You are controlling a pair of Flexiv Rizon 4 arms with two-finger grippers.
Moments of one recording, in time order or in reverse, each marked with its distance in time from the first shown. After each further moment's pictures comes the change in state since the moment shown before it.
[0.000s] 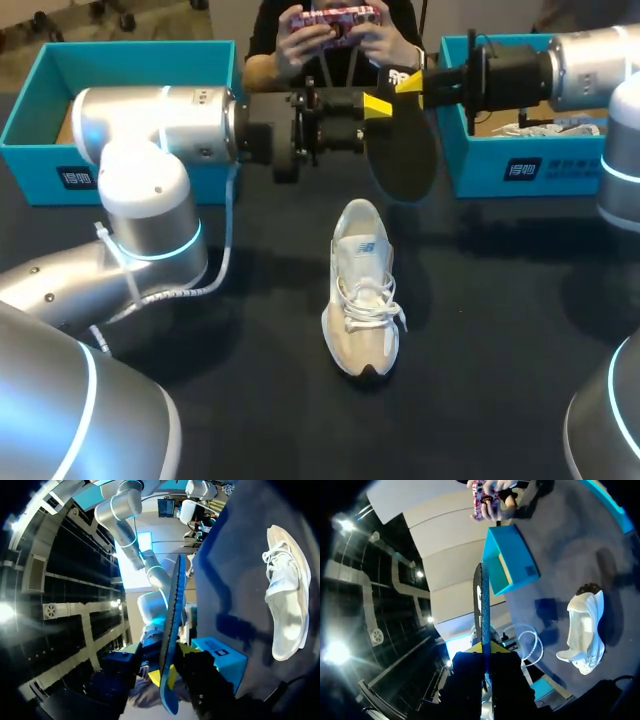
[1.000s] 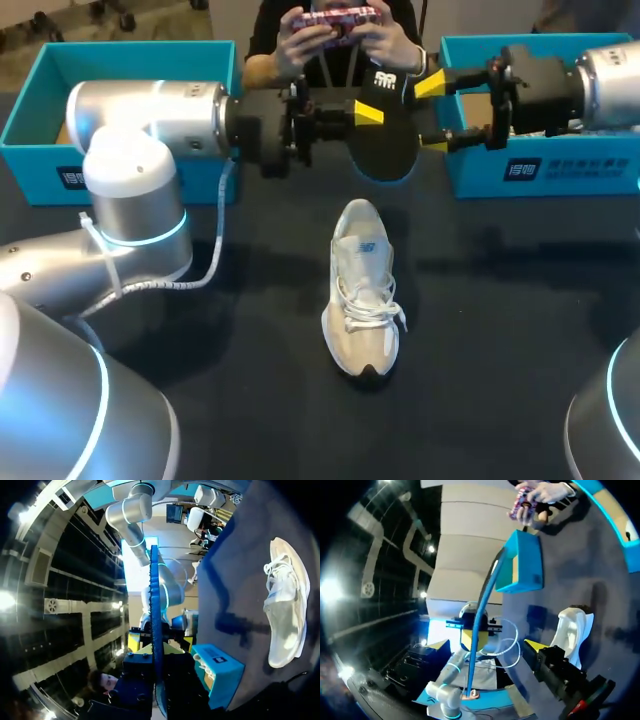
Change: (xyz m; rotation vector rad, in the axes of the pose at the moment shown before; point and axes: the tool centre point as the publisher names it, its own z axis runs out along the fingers) left arm -0.006 -0.005 -0.012 0.049 -0.014 -0.070; right arm -0.021 -0.054 -0.028 0.009 -0.051 -0.414
